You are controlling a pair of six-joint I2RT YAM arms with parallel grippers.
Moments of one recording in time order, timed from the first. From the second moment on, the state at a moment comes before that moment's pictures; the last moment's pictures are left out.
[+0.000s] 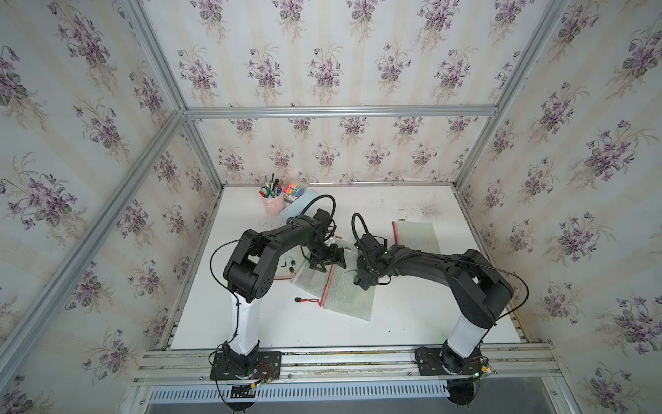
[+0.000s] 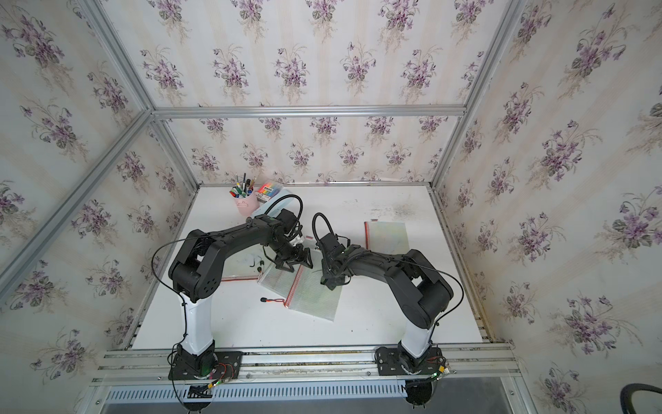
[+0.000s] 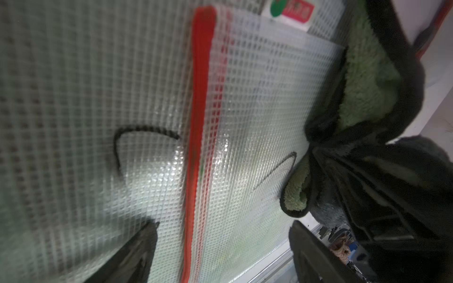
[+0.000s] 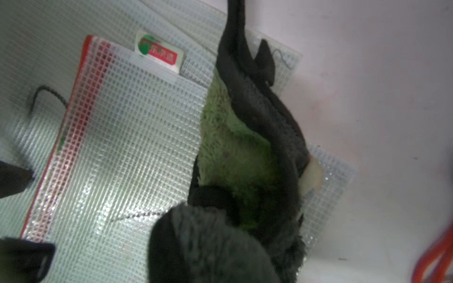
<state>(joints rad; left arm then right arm) -0.47 2.04 1.41 -0.85 0.53 -0.40 0.74 1.76 0.97 -0.39 0.12 0.54</state>
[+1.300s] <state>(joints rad) -0.43 1.89 1.11 -0.54 0.78 -0.42 0.74 1.79 0.99 -0.27 0.10 0.61</state>
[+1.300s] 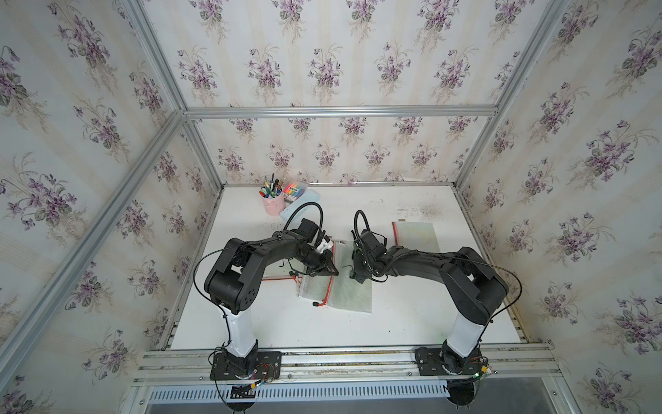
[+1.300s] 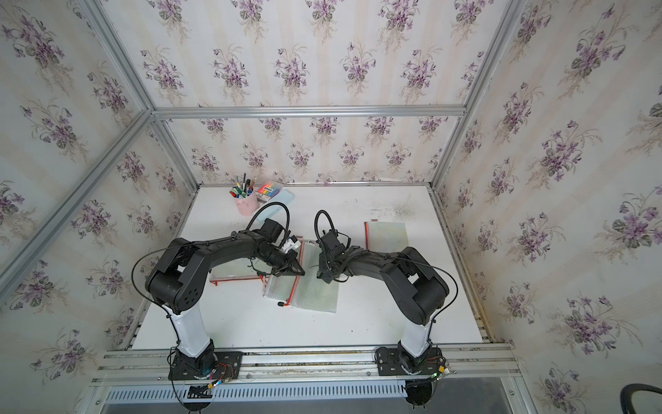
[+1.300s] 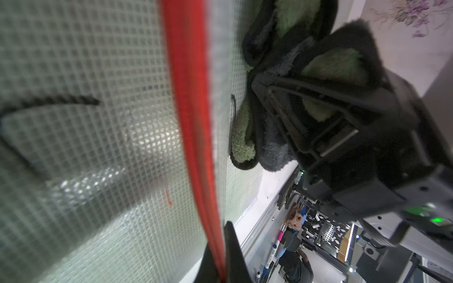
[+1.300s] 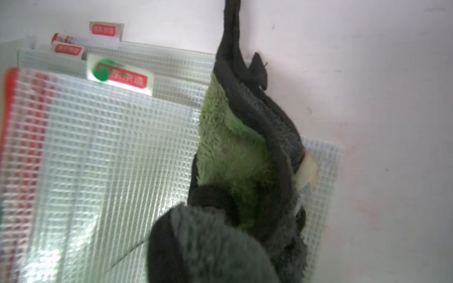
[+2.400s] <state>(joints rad) -0.46 2.02 1.11 -0.40 0.84 -0.49 0.85 1.87 1.11 -0.34 0.12 0.53</state>
